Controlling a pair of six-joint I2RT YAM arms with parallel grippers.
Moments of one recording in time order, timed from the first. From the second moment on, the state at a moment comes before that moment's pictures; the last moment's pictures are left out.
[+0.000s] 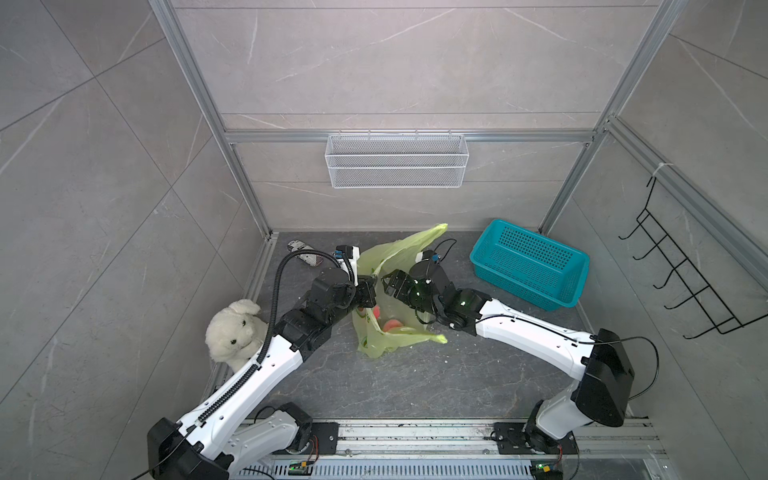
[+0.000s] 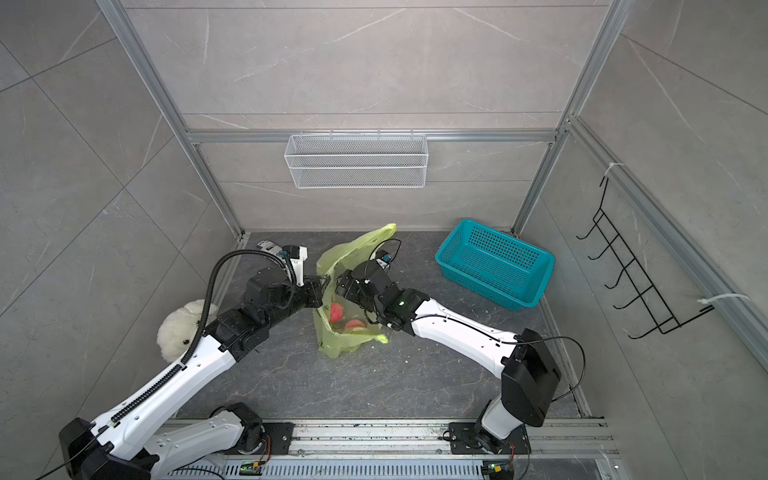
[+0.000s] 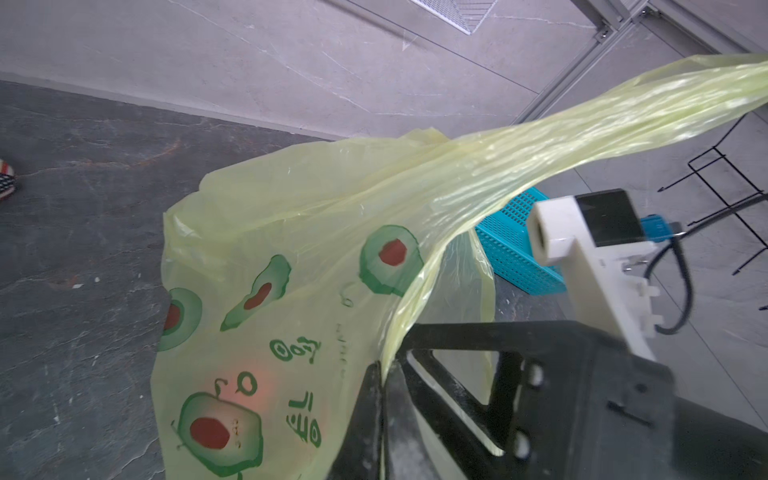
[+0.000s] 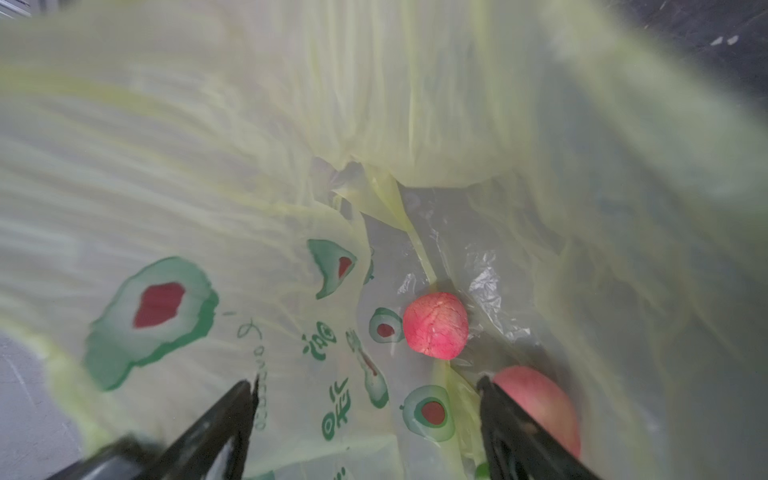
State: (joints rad) left arm -0.62 1.04 0.96 -0.30 -0.03 -0.52; right arm 0.89 1.59 1.31 -0.27 0.18 1.06
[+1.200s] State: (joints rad) left arm -0.60 1.23 1.04 -0.43 -0.06 -0.56; right arm 1.34 0.80 0.65 -0.03 0.30 0.32
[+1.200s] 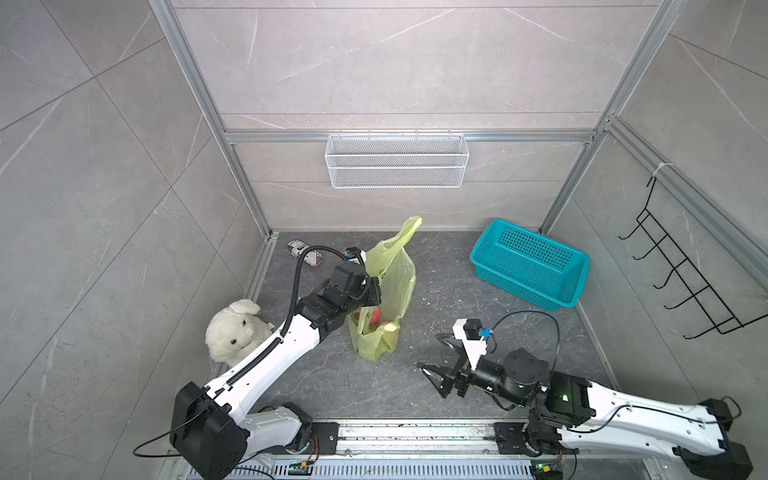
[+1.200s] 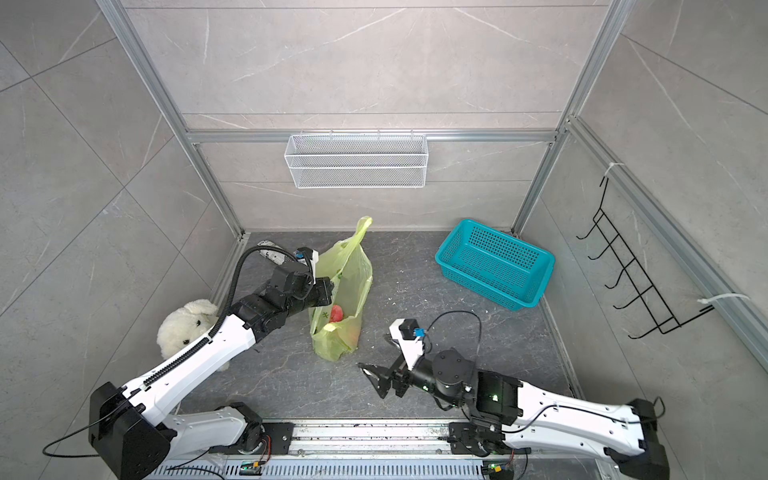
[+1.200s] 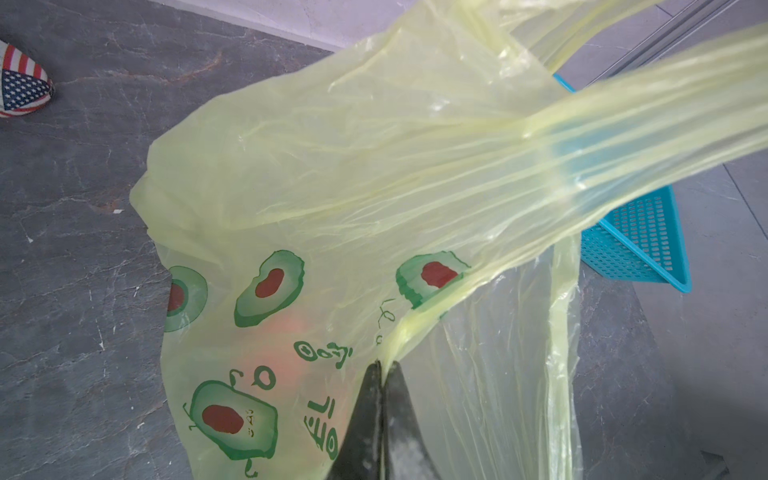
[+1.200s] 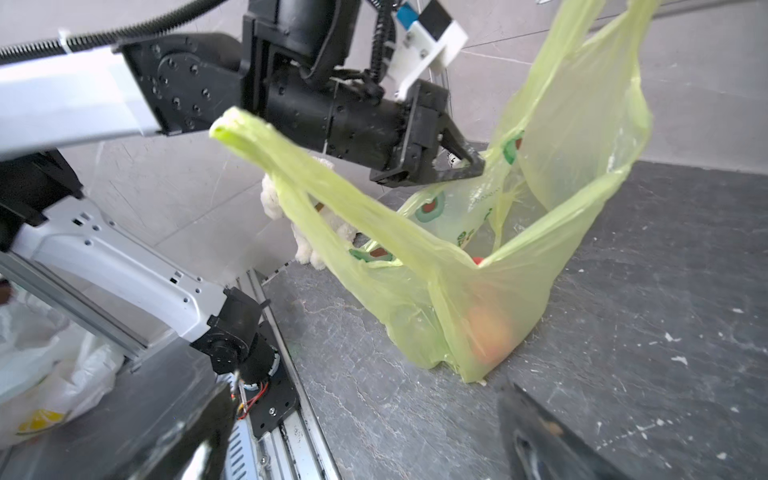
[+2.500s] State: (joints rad) left arm -0.54 1.19 1.05 -0.51 -0.06 -0.68; right arm 1.33 1.29 0.92 0.27 0.65 0.14
